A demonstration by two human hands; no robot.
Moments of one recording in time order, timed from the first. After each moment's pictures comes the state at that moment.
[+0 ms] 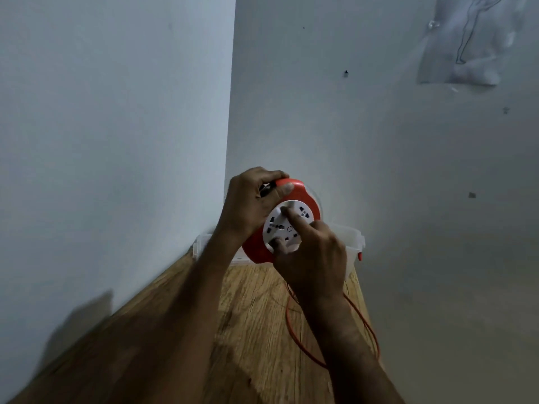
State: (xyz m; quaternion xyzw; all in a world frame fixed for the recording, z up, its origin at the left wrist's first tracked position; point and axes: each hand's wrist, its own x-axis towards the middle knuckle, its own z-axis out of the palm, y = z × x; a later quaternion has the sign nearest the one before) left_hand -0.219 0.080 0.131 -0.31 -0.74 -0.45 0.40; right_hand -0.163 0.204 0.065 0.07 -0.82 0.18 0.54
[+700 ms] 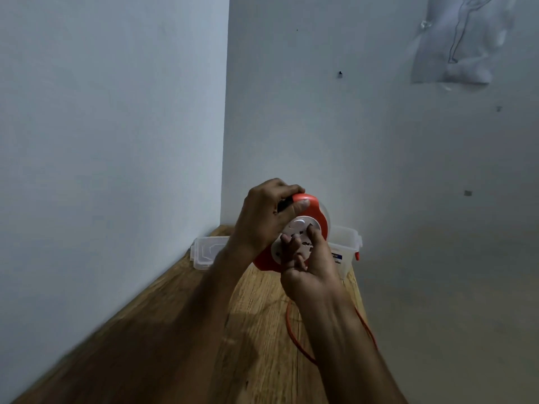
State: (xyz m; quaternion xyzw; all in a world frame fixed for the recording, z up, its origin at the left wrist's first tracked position) left_hand -0.217 0.108 0.120 -0.37 -0.75 -0.38 0.40; right_hand -0.137 0.196 0.095 -0.15 -0.10 0.98 0.01
